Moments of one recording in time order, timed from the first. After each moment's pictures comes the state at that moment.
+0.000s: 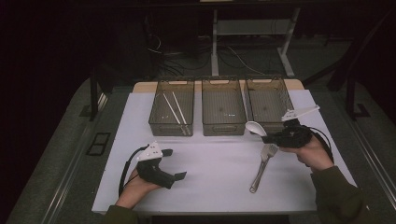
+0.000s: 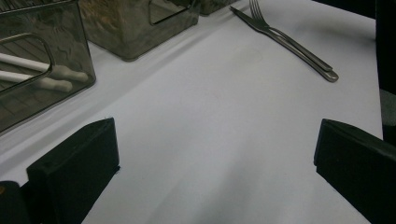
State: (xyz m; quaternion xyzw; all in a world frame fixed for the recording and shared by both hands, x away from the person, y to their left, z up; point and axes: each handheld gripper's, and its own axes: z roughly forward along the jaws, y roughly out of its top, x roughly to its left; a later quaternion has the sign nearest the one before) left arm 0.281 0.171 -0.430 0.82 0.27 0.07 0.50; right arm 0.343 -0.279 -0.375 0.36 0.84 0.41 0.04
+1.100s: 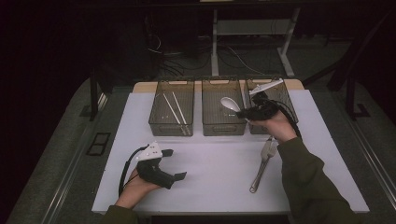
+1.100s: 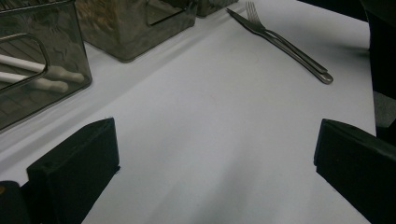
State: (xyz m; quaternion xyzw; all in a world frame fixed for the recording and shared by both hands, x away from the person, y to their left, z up) left arm 0.281 0.172 -0.429 0.82 0.27 0.07 0.50; right arm 0.421 -0.202 -0.352 0.37 0.84 0.40 0.07
